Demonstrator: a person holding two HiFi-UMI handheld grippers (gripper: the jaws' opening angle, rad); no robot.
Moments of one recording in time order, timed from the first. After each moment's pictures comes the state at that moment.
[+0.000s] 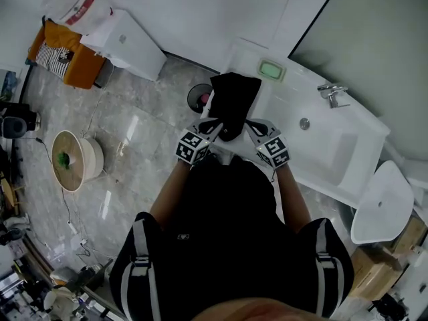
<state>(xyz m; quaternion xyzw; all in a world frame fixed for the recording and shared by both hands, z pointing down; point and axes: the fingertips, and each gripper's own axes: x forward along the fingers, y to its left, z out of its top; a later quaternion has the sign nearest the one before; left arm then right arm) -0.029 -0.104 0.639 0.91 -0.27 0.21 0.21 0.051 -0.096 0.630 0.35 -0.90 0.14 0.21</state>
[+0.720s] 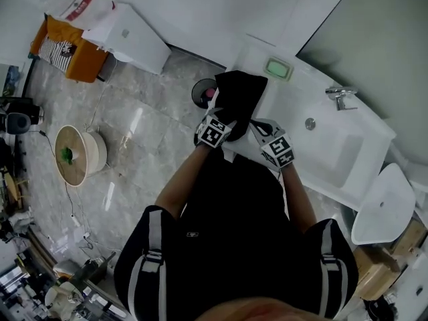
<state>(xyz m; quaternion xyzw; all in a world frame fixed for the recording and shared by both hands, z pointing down) -0.002 -0.134 0.740 0.87 -0.27 0.35 0.22 0.052 -0.101 0.648 0.33 -0.90 0.16 0.23</state>
